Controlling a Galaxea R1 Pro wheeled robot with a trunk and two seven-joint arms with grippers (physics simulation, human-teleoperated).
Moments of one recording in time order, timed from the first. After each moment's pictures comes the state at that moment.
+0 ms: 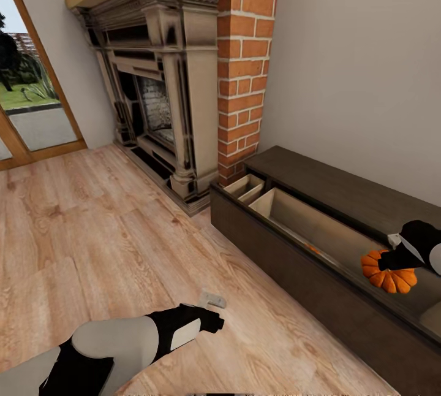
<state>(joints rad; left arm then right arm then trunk) -0.90 -0.16 -1.99 -0.28 1.85 0.16 0.14 -1.28 -0.51 -0.59 0.04 1.07 0.69 0.29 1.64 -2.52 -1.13</state>
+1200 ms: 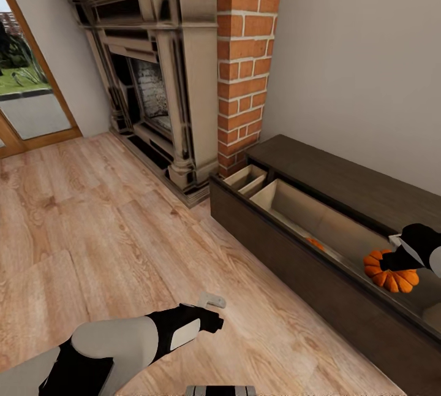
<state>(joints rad) -0.90 -0.16 -1.99 -0.28 1.85 0.16 0.15 -1.27 -0.51 -0.59 0.04 1.05 0.65 0.24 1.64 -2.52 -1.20</state>
